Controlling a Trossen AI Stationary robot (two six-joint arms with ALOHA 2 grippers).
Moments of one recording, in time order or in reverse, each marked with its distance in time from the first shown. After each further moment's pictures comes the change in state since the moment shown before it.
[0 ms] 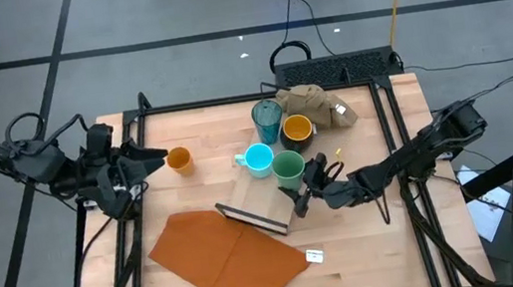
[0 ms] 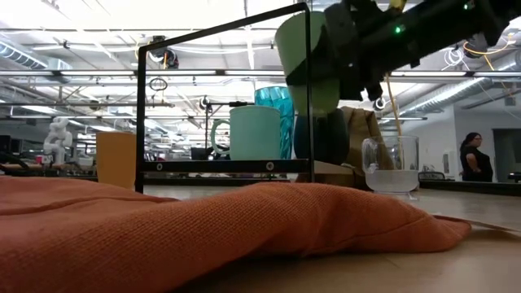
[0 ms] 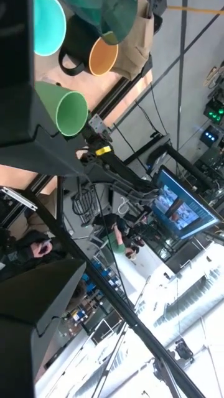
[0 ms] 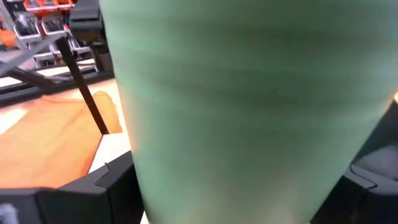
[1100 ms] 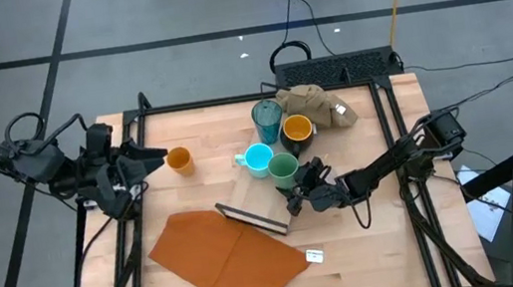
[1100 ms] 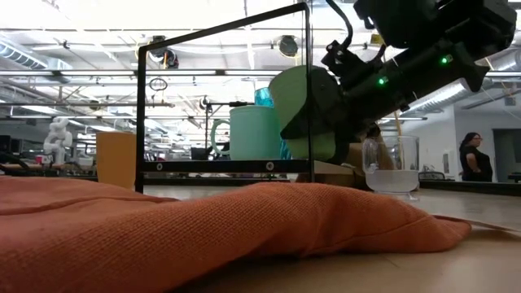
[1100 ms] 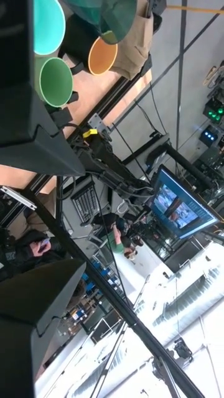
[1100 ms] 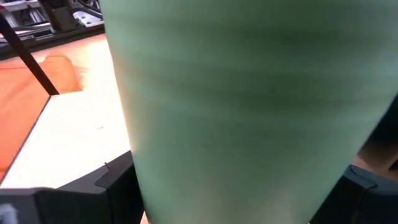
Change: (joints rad) left arm 0.000 0.000 0.000 0.003 0.001 0.000; right arm -0.052 0.190 0.002 0.017 -0.024 0.143
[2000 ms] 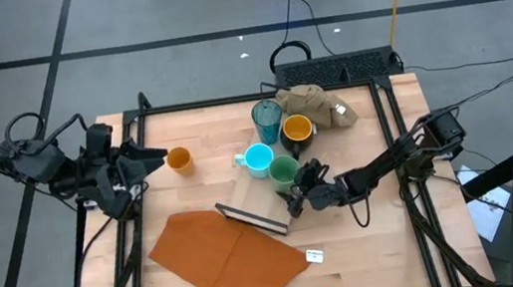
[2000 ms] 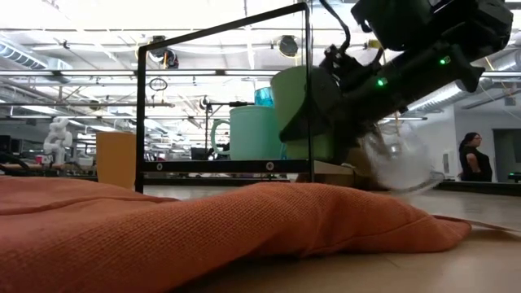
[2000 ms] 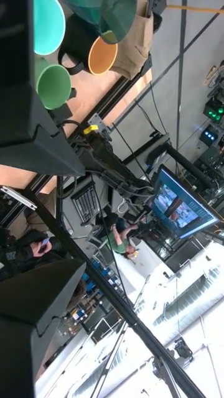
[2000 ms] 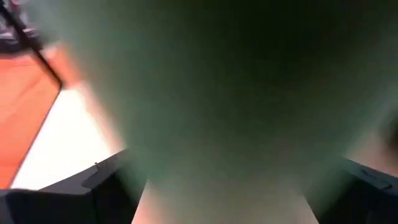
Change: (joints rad) left arm 0.000 0.000 0.000 0.000 0.002 0.001; right arm -0.013 -0.001 -0.004 -0.023 -0.084 0.042
